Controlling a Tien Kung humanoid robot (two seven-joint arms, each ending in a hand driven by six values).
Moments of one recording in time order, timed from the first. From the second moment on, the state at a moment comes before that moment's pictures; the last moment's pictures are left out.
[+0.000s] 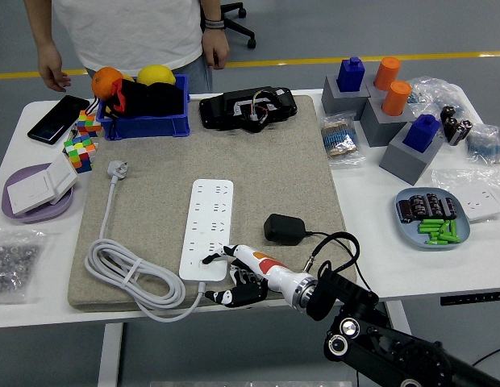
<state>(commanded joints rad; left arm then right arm) -0.09 0.02 -1.59 -0.18 1.68 -0.06 0.31 0.36 -0.01 0.55 1.31 -1.57 -0.10 -0.19</state>
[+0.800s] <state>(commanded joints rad) -0.10 0.02 -1.59 -0.18 1.68 -0.06 0.31 0.35 -0.03 0.60 1.45 -1.59 -0.13 -0.11</state>
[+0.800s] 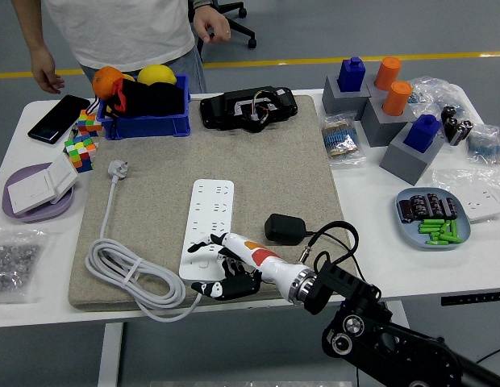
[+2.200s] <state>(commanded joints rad) -0.09 0.01 -1.59 -0.18 1.68 -0.06 0.31 0.26 -0.06 0.89 1.24 -1.69 -0.19 0.13</state>
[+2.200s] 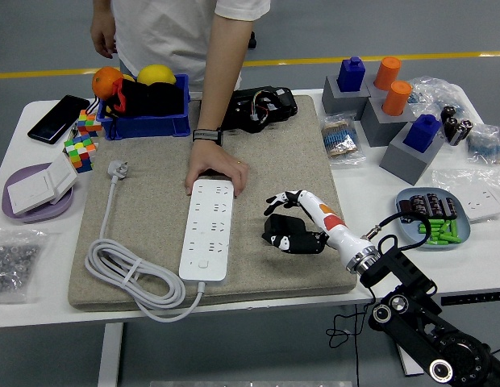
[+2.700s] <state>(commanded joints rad) -0.09 0.01 -1.59 -0.18 1.69 -0.06 0.31 0.27 -0.06 0.91 1.15 -1.71 -0.18 0.15</state>
